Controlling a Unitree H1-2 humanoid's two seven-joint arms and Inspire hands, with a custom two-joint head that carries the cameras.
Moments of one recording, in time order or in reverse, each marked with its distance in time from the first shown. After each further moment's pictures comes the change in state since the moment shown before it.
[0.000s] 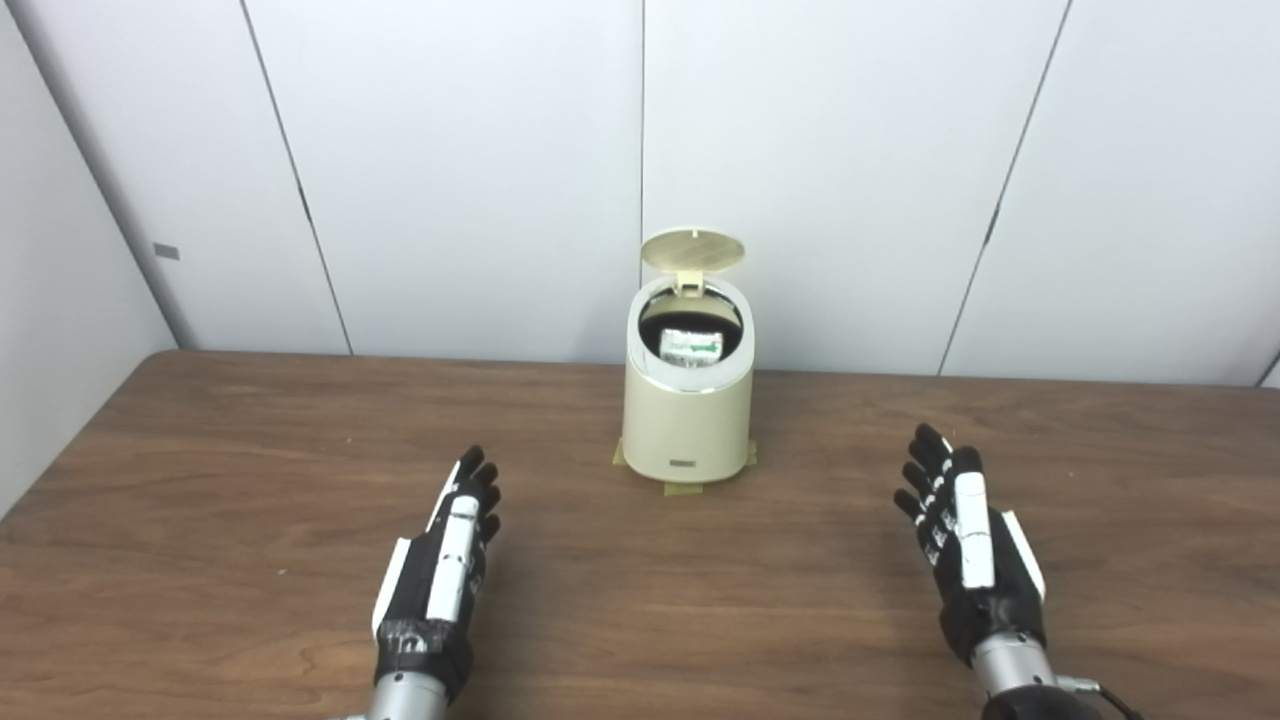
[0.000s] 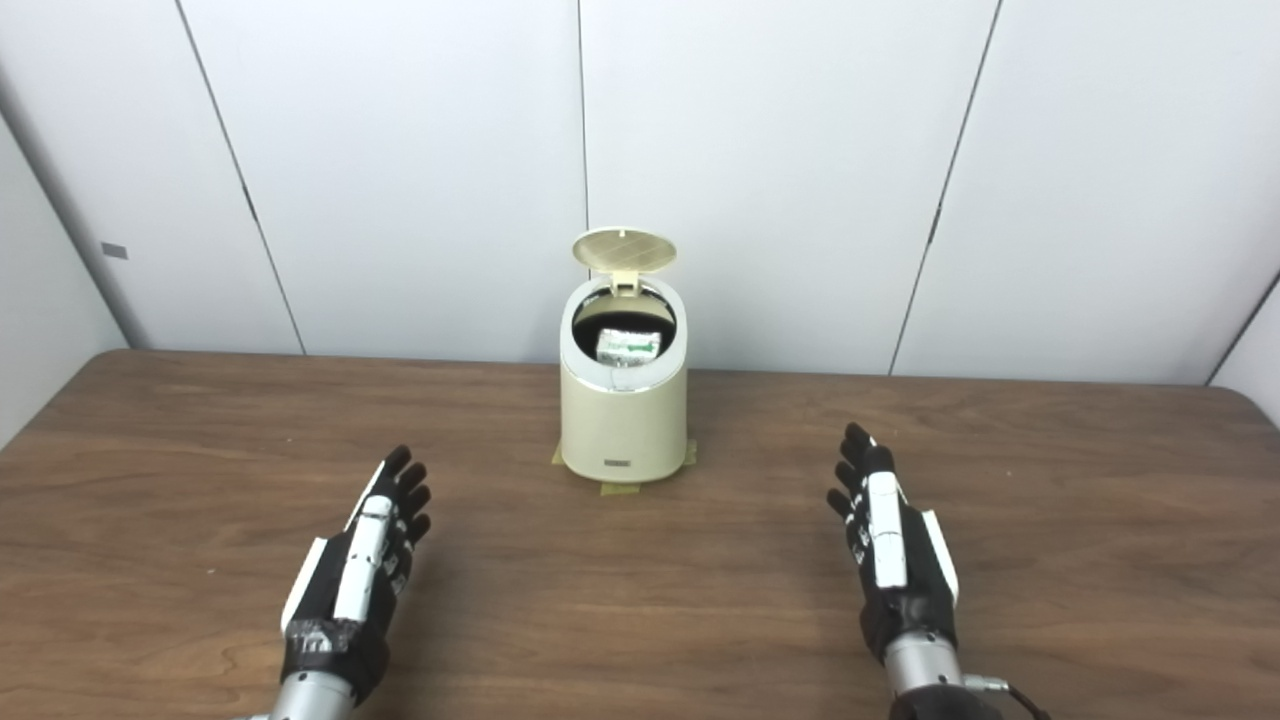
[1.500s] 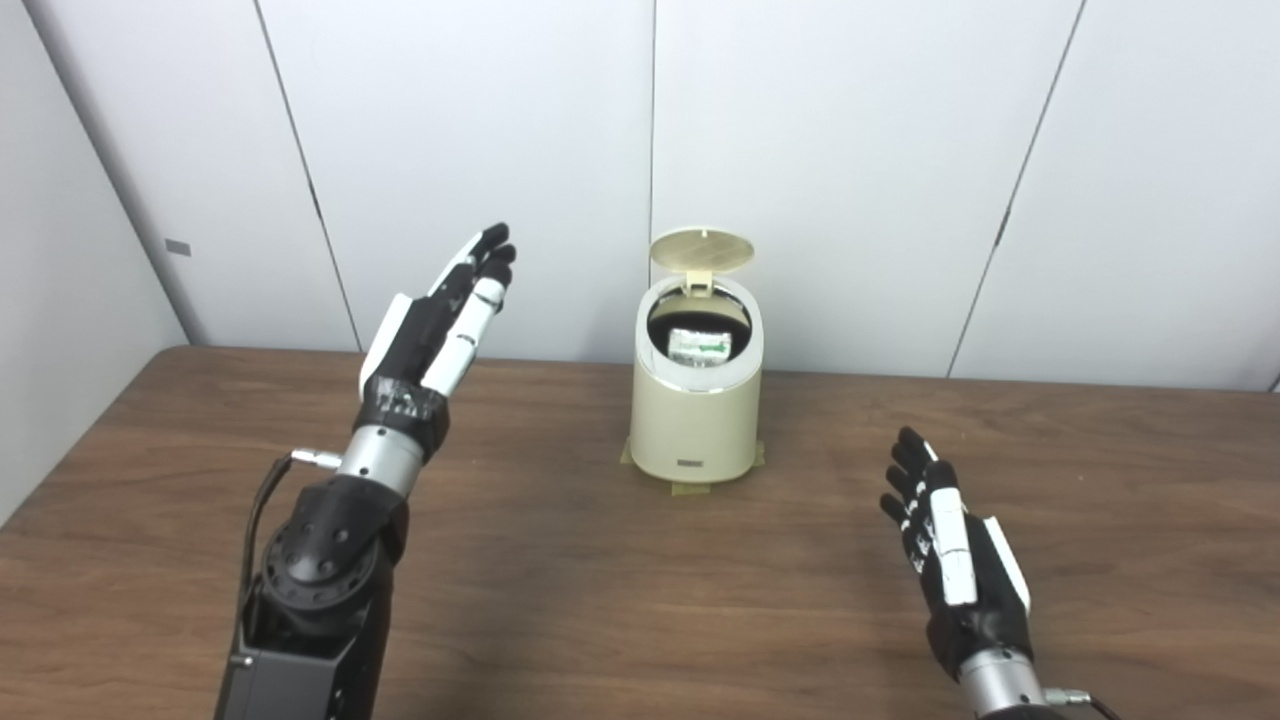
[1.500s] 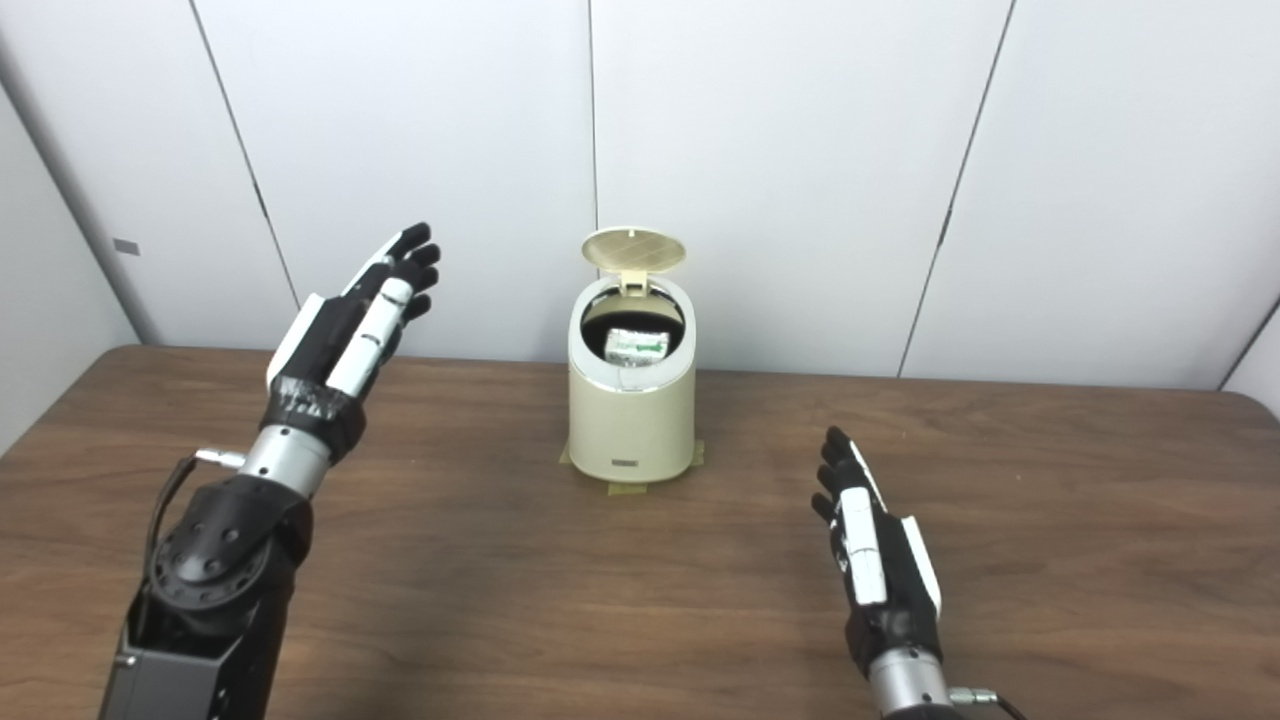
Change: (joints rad) left arm -0.498 0.250 -0.048 0.119 0.077 0.118 -0.079; right arm 0.040 -0.003 0.066 -0.053 -0.048 -0.007 -0.004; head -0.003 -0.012
